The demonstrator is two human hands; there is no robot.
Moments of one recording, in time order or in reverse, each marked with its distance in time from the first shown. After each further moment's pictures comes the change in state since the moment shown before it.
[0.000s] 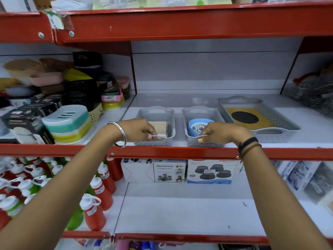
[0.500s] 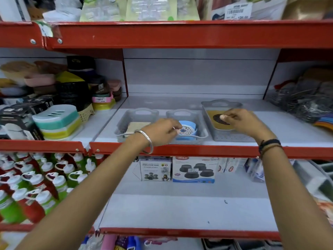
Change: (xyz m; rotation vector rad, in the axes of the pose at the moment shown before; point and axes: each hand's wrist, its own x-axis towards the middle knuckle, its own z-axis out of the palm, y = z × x) left_hand 0.029 0.123 0.023 -0.086 0.330 0.103; right_hand -0.066 0.106 -0.017 0.405 0.591 0.035
